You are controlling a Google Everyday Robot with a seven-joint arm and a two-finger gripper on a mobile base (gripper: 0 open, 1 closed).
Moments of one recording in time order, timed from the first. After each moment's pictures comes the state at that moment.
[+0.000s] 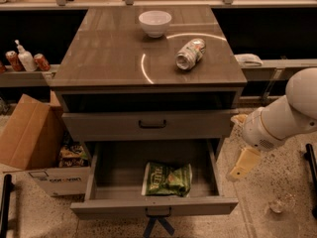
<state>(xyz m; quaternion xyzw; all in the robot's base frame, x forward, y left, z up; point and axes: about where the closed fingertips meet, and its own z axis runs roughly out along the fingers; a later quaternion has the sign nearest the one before) 0.467 -0.210 0.728 -0.58 0.79 0.10 0.20</state>
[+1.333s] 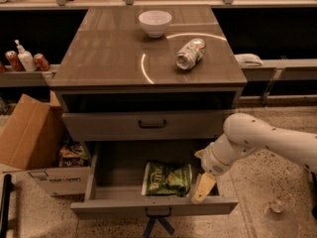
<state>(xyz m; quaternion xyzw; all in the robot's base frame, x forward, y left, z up) 0.471 -0.138 0.545 -0.59 0.77 0.20 0.12</state>
